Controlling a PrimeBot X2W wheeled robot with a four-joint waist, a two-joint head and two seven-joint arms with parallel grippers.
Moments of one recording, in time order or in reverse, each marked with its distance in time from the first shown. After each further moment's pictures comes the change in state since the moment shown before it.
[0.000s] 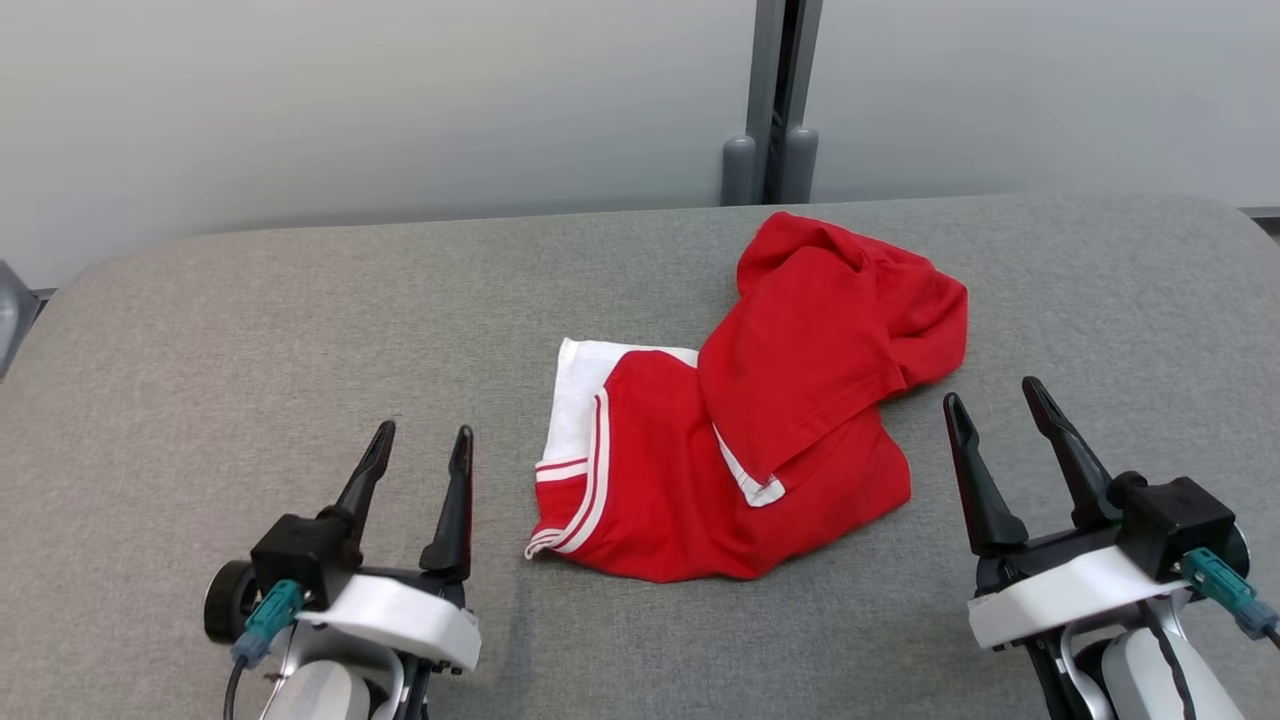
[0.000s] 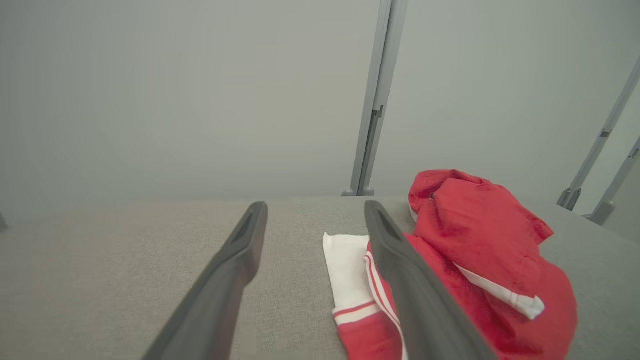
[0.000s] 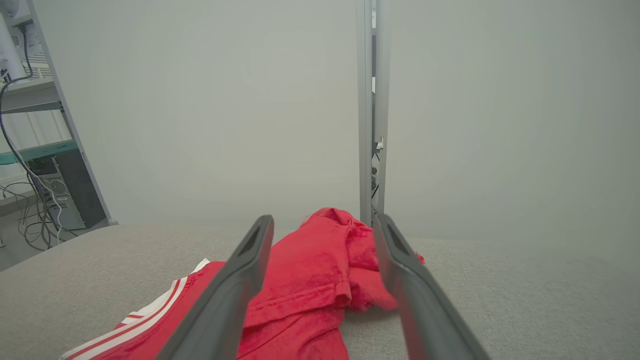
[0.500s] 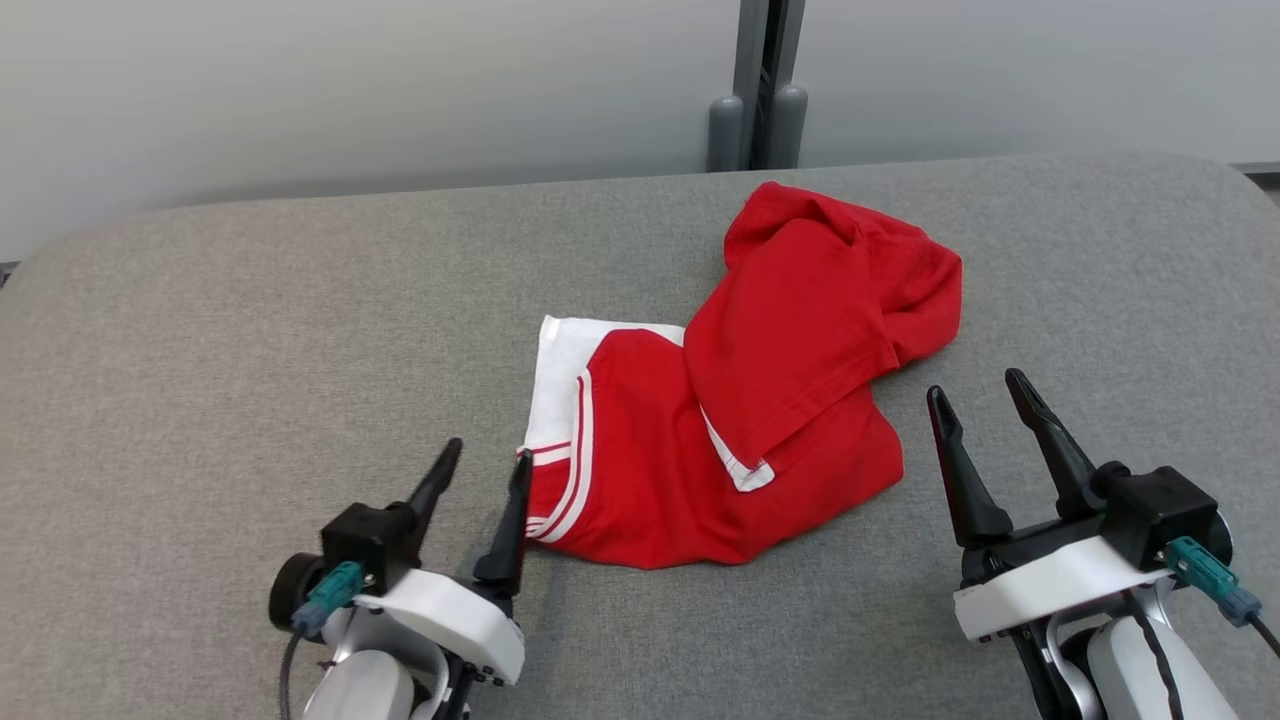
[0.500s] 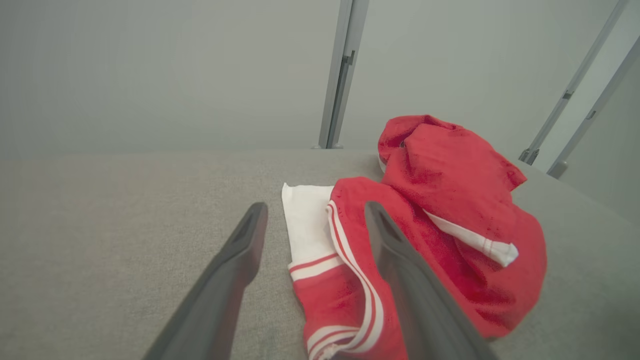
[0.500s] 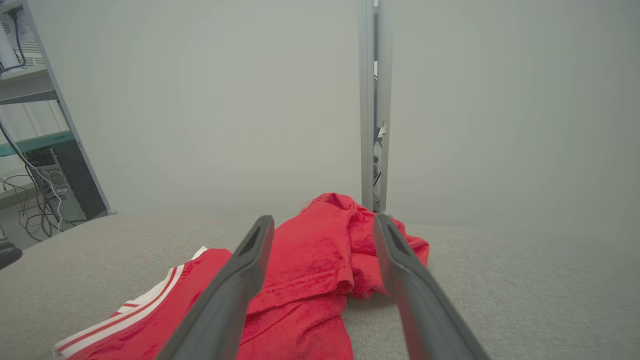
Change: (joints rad) left arm -0.046 -0.004 -0.072 0.108 -0.056 -0.042 0.000; right arm -0.020 0.005 0.019 0.014 0.000 0.000 0.000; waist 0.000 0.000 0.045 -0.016
